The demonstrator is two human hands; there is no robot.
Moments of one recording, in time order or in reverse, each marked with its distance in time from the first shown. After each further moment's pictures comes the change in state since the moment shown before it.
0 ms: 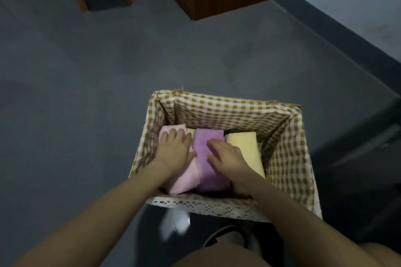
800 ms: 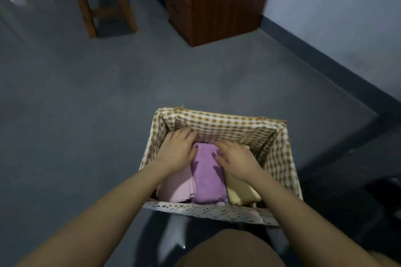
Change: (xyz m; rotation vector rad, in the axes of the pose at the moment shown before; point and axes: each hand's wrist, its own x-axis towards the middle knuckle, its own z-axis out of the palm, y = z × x) left_hand -0.014 -0.002 -0.064 -0.242 0.187 0.080; right_hand -0.022 -0.008 -0.060 -0.253 0.127 -0.084
